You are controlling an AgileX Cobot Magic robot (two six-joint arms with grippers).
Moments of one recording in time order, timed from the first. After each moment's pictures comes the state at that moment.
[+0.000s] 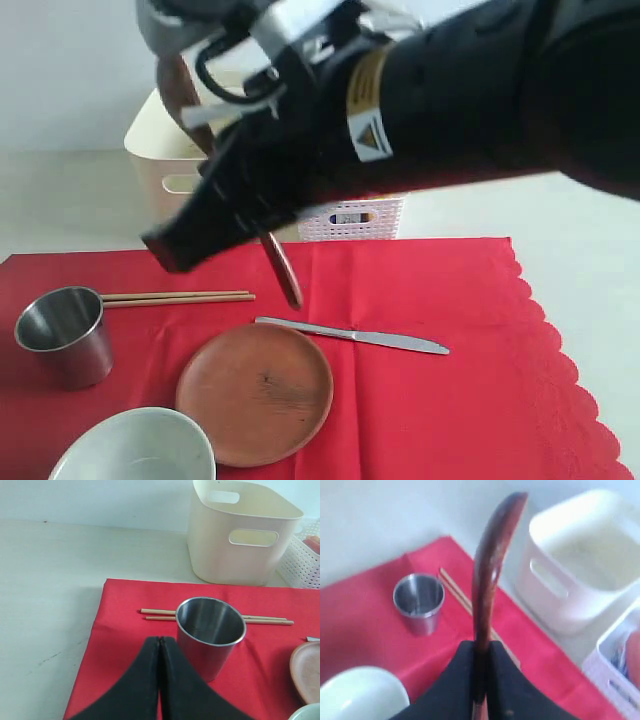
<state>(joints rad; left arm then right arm) -0.06 0.00 0.00 0.00 0.37 -0.09 1.01 1.40 -1.10 -0.37 0.39 0.33</state>
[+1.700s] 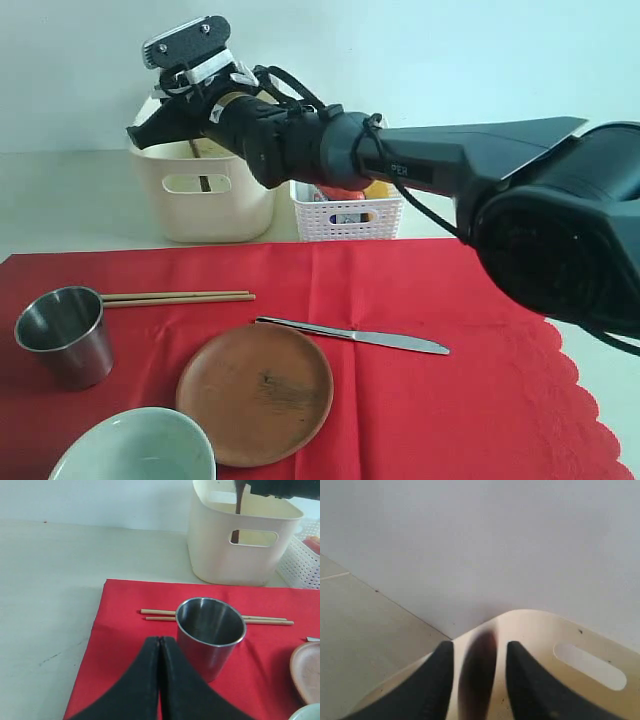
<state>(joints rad) -0.06 0.00 0.00 0.00 0.37 -0.09 0.70 2.47 -2.00 0.12 -0.25 -0.22</state>
